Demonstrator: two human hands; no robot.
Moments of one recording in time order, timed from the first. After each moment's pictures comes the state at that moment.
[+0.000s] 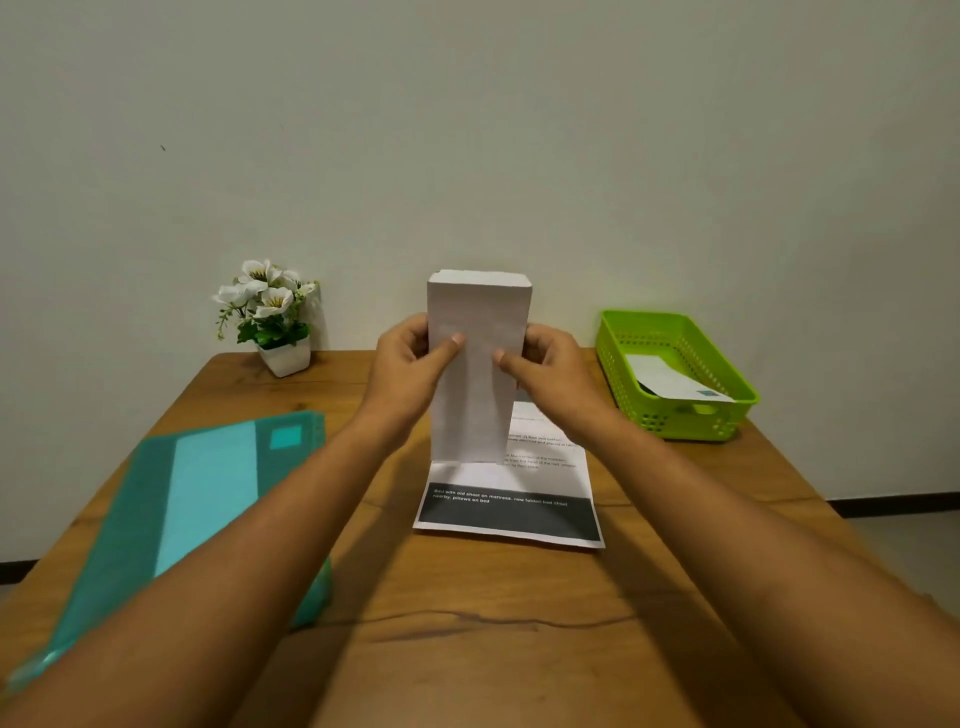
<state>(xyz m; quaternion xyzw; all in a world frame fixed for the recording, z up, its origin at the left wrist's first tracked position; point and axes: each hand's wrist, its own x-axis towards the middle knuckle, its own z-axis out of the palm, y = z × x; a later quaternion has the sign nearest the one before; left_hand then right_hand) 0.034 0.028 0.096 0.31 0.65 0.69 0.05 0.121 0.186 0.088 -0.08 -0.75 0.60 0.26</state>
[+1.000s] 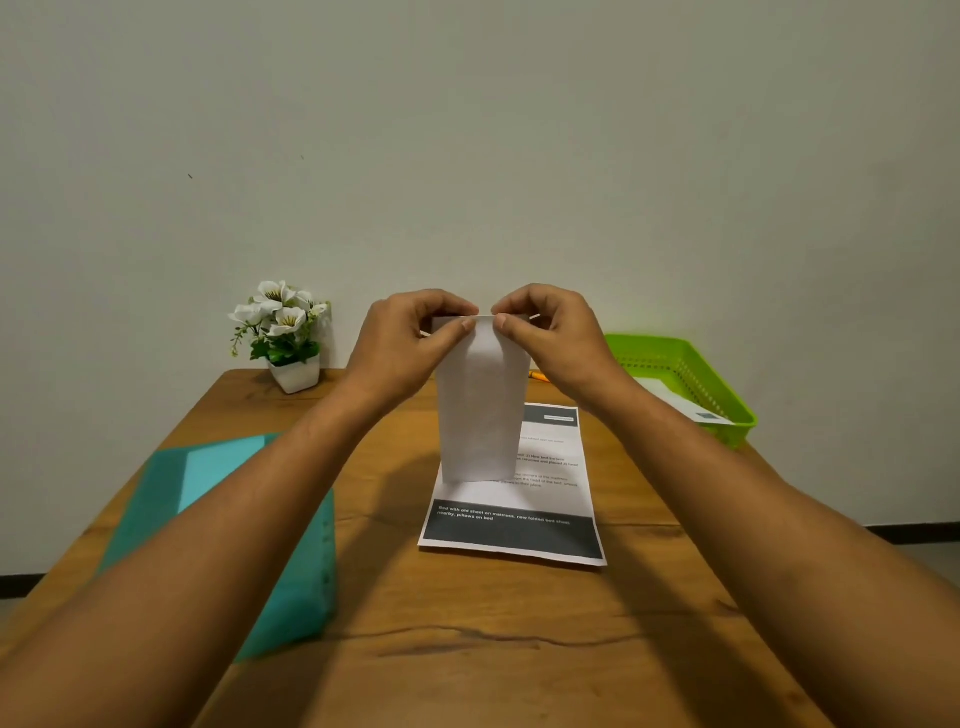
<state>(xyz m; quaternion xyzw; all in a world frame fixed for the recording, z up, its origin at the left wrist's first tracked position) 0.019 0.013 0.150 0.44 0.75 0.48 -0.14 0.113 0.194 0.144 -0.05 -0.82 0.45 0.34</state>
